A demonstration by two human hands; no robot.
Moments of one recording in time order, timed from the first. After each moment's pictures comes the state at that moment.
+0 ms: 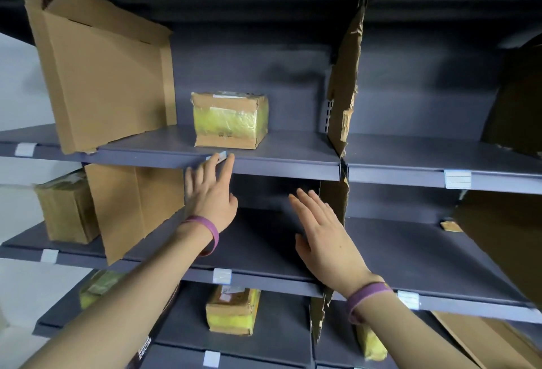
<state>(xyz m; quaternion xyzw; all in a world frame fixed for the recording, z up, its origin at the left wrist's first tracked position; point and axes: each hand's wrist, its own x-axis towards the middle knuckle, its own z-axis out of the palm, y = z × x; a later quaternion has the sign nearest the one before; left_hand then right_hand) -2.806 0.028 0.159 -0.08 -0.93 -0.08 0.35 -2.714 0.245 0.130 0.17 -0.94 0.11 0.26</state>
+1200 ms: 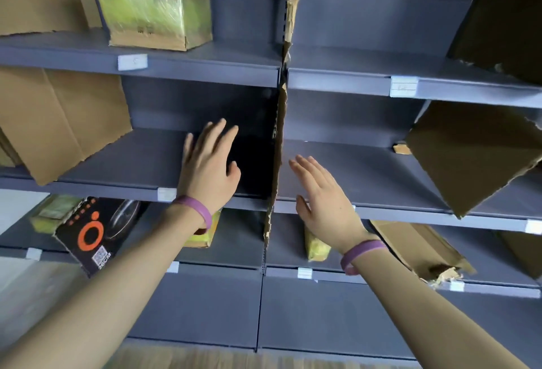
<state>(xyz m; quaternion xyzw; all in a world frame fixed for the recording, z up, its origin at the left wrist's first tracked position) -2.746 0.136 0.071 -0.19 -0.90 -0.20 0.33 -2.669 0.354 0.051 0.14 -0.96 0.14 0.22</state>
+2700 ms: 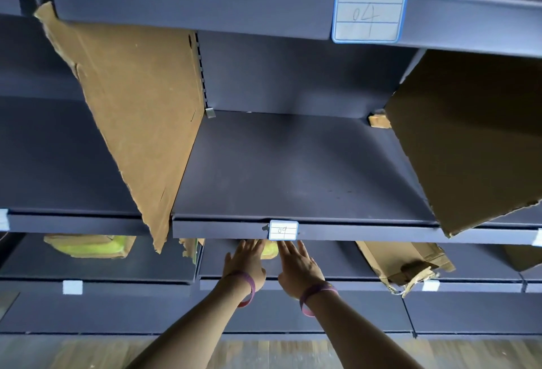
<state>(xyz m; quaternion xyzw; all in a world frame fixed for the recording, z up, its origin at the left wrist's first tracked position) -2.787 0.381 -0.199 -0.14 -0.95 -0.16 -0.21 -2.744 0.510 -0.184 -0.04 -0.97 0.15 -0.18</state>
